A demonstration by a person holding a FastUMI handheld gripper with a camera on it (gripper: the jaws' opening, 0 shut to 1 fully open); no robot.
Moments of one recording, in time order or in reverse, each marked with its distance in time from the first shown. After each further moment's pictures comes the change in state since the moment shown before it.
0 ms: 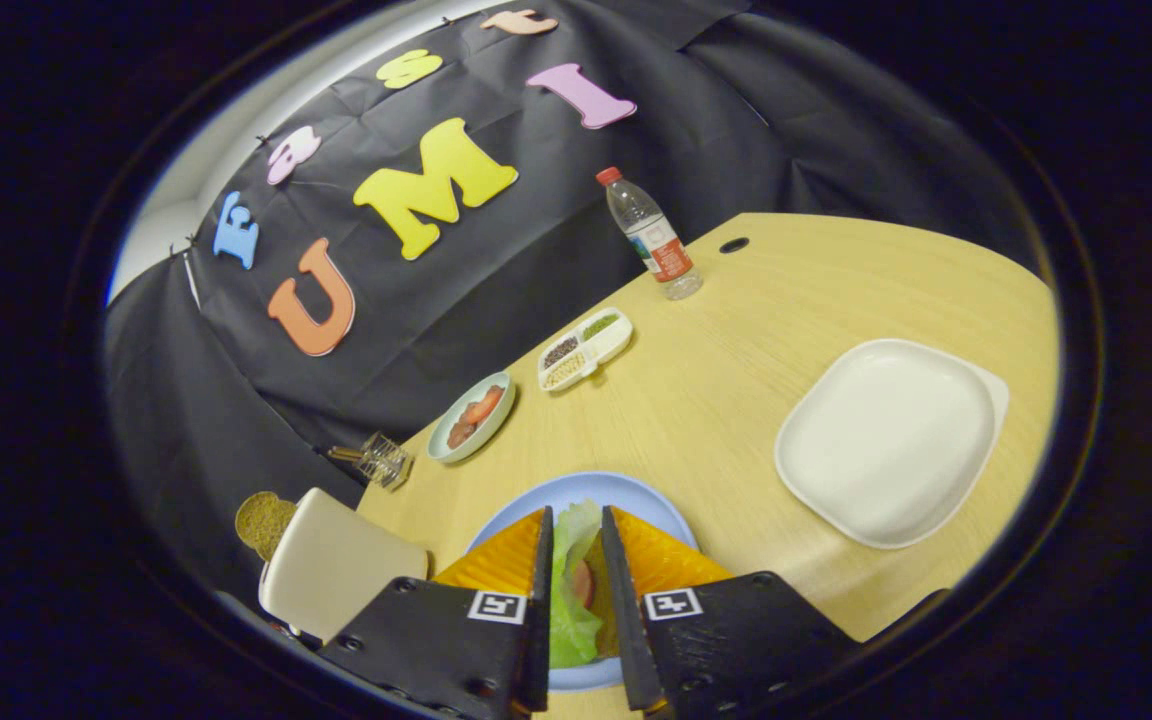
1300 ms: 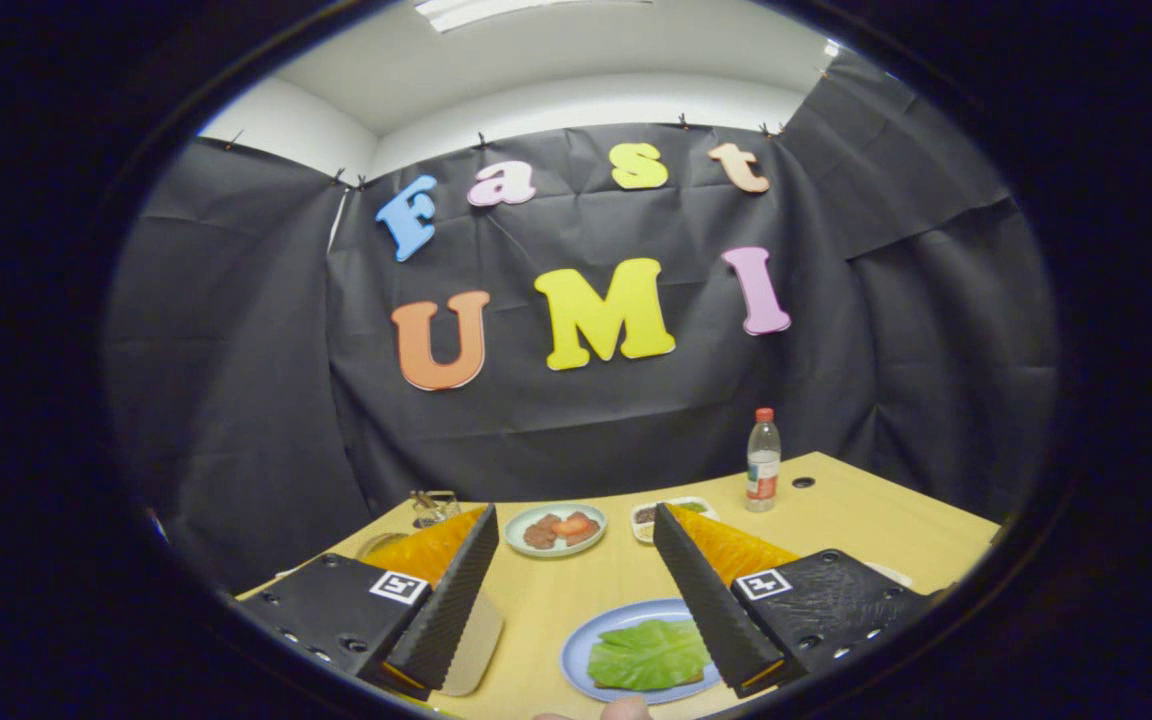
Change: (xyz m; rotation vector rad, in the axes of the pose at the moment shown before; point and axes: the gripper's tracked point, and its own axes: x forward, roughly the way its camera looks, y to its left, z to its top) arm -0.113 0.214 0.047 -0.490 -0.434 0.082
